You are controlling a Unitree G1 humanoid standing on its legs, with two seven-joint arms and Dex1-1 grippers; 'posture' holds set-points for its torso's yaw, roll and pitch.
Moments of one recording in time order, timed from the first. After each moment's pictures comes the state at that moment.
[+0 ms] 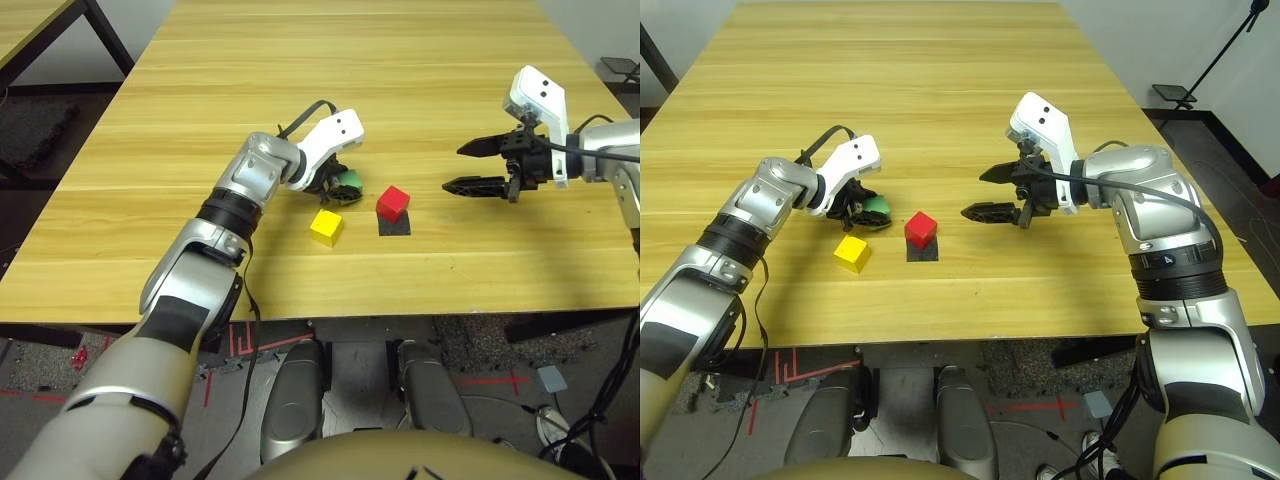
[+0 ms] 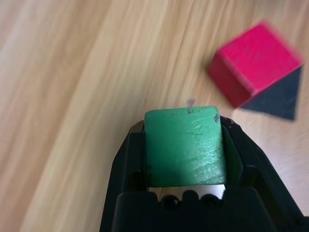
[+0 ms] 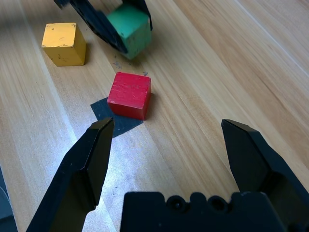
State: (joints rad) left arm -1.02 0.38 -0.37 0.53 0.04 0.61 -1.09; right arm -0.77 -0.79 0.14 0.14 0.26 0.73 1.22
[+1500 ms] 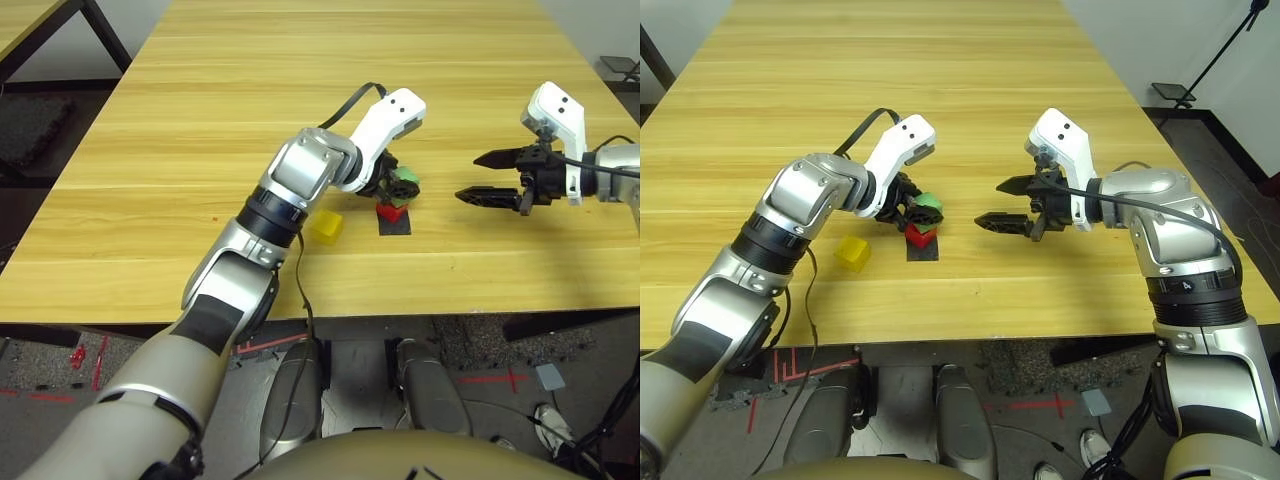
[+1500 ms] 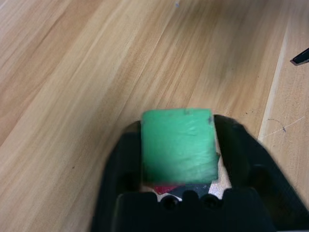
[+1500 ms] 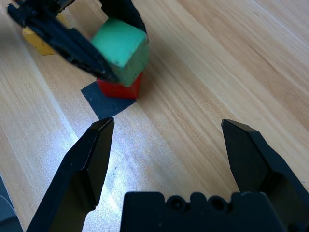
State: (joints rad) left arm -1.02 0.19 -0.36 0.31 -0.12 1.06 -0.83; right arm -0.65 -0.83 0.07 0.05 0.30 0.78 1.15
